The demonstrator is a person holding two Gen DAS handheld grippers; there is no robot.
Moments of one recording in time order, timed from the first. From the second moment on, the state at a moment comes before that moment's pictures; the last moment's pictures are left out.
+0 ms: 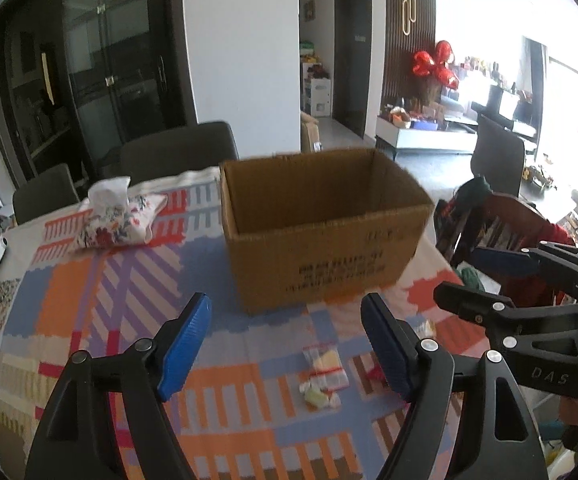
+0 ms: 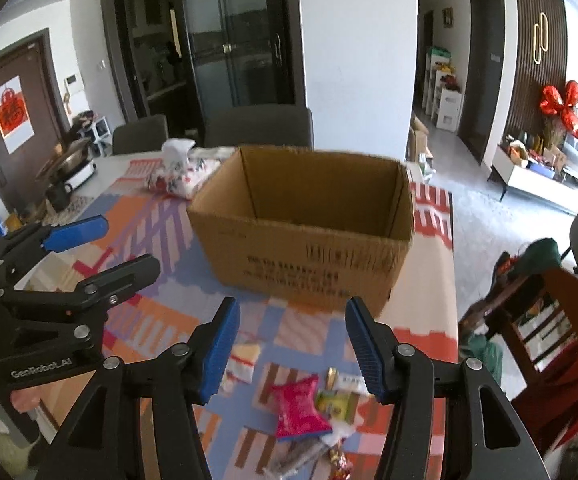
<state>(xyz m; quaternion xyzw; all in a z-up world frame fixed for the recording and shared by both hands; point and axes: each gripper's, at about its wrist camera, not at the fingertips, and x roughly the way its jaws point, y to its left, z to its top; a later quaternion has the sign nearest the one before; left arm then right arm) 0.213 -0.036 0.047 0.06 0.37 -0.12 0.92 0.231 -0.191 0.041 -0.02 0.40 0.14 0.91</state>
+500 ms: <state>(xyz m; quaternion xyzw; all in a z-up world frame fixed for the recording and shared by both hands) 0.184 -0.038 -0.017 0.07 0.41 -0.15 0.90 0.197 -0.191 -0.025 -0.03 0.44 0.14 0.88</state>
